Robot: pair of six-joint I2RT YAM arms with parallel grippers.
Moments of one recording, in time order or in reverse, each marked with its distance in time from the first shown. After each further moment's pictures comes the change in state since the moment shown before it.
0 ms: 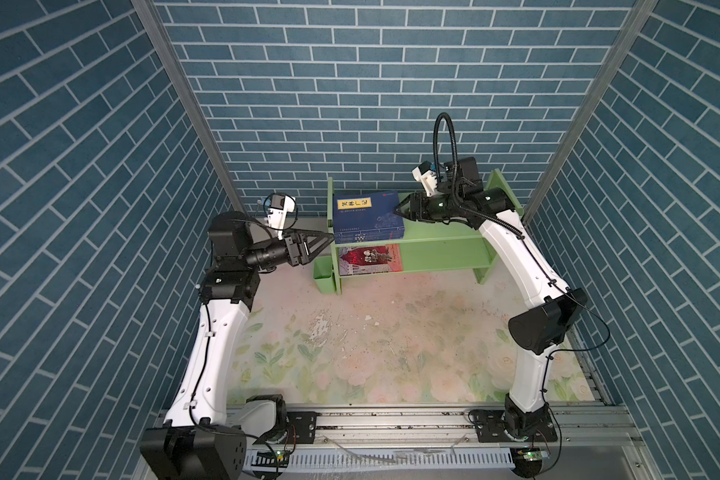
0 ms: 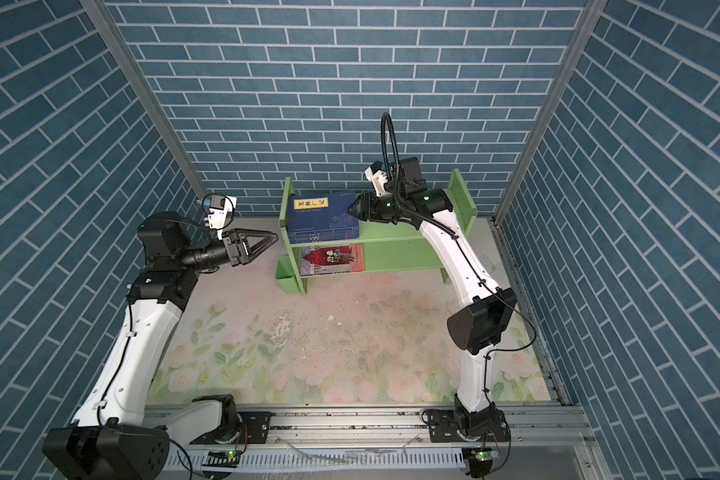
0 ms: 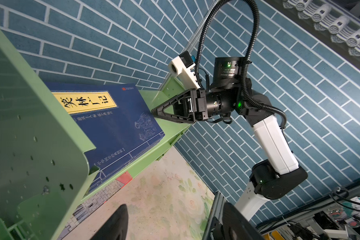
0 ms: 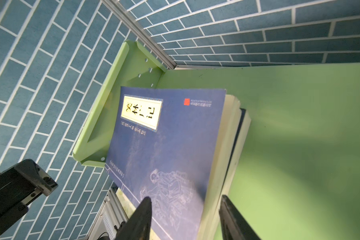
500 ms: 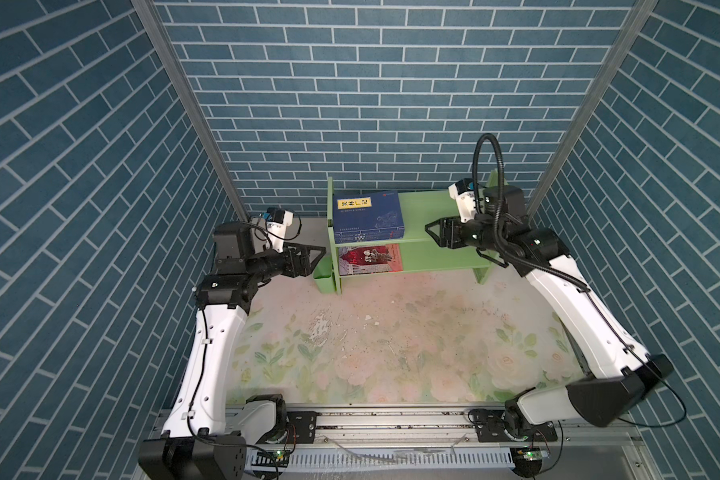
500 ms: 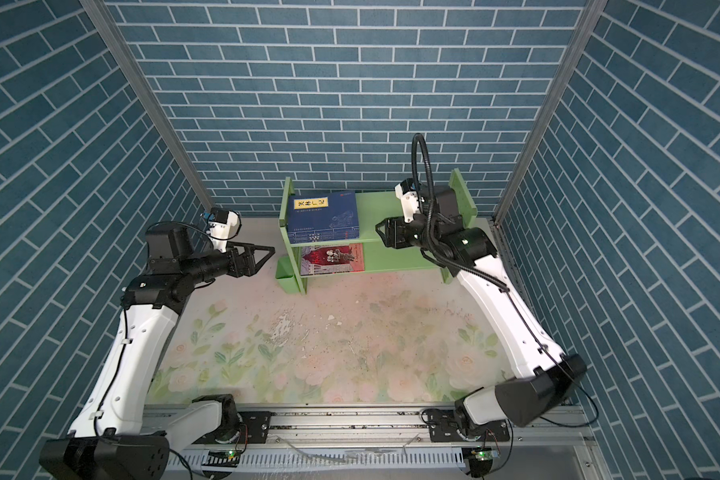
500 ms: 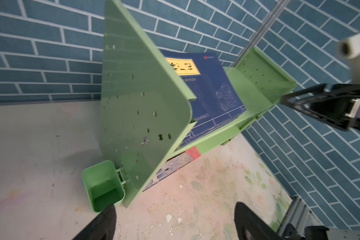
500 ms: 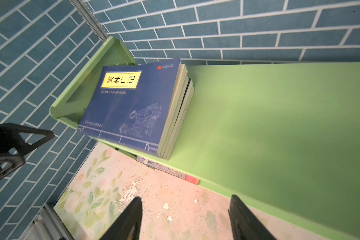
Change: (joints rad) left arm 0.022 -0.050 -0.031 -0.304 -0.407 0.324; right arm 0.000 -0.633 -0.684 0.218 0.289 -0.133
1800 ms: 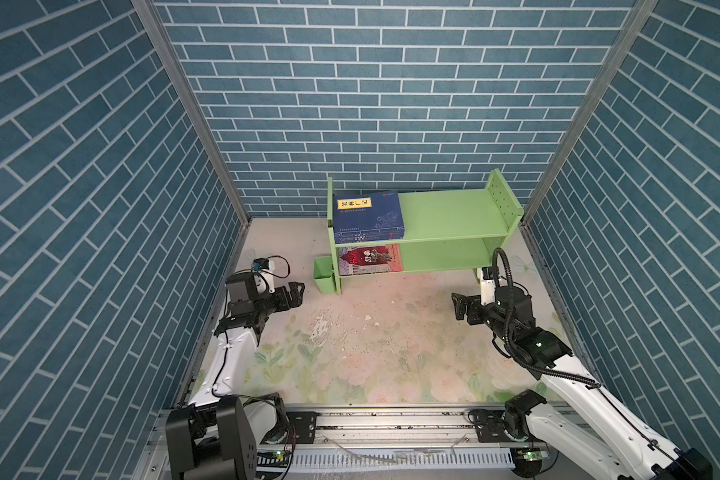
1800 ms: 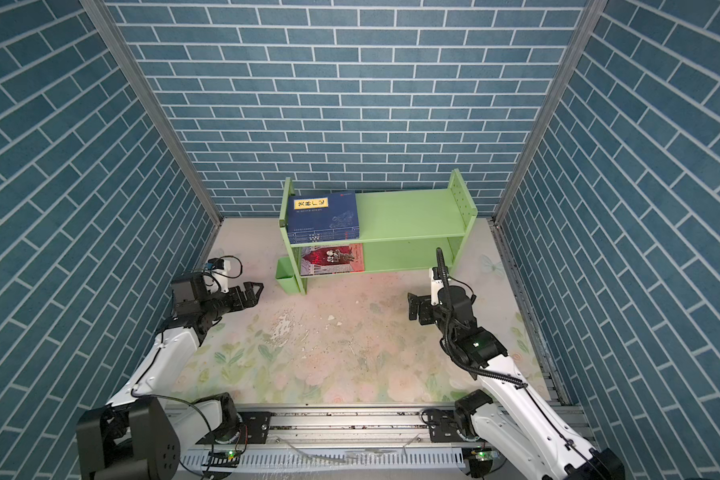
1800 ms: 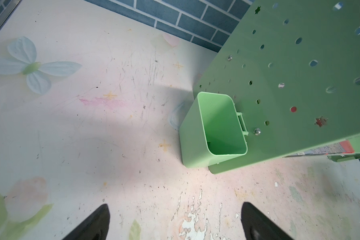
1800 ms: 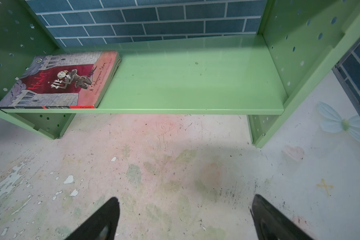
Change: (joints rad) left arm 0.161 0.003 -0.584 0.461 -0.205 -0.029; right arm -0.021 -0.524 -0.998 0.426 0.349 -0.019
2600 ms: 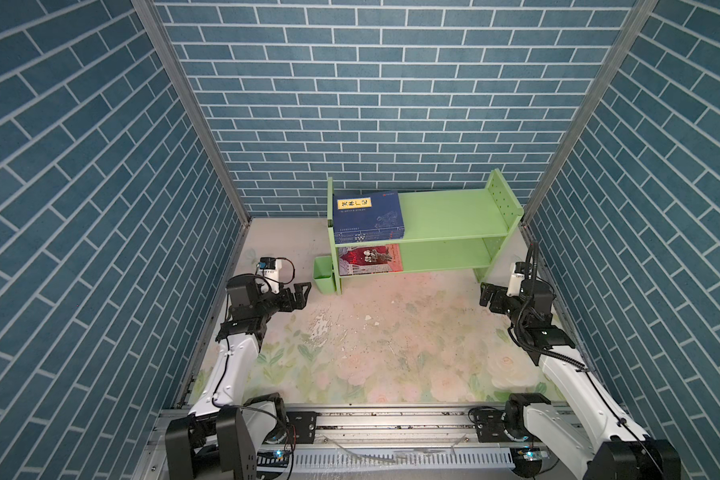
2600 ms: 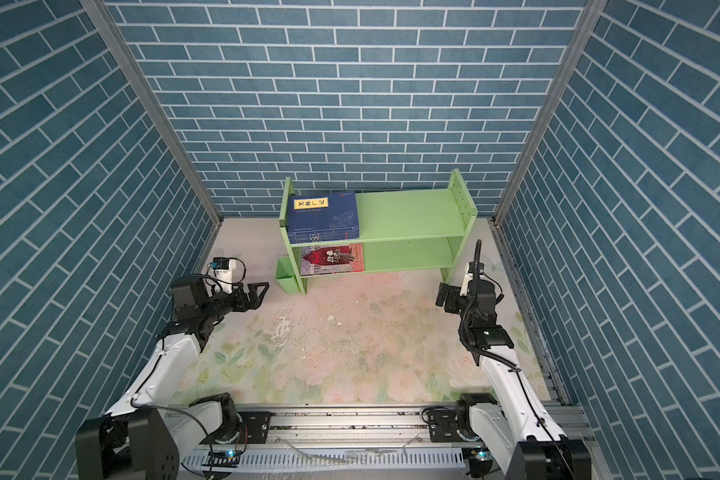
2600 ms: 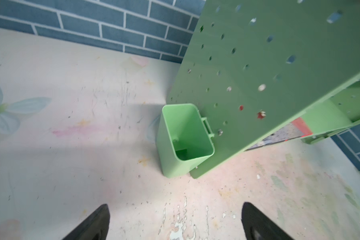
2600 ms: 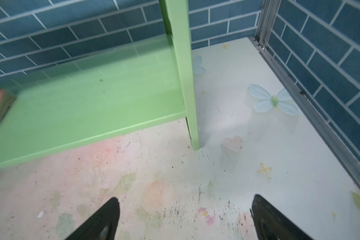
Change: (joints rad) left arm -0.024 -0.034 -0.071 0.111 0.058 0.068; right arm -0.404 0.130 -0.087 0.200 -0.130 -0.006
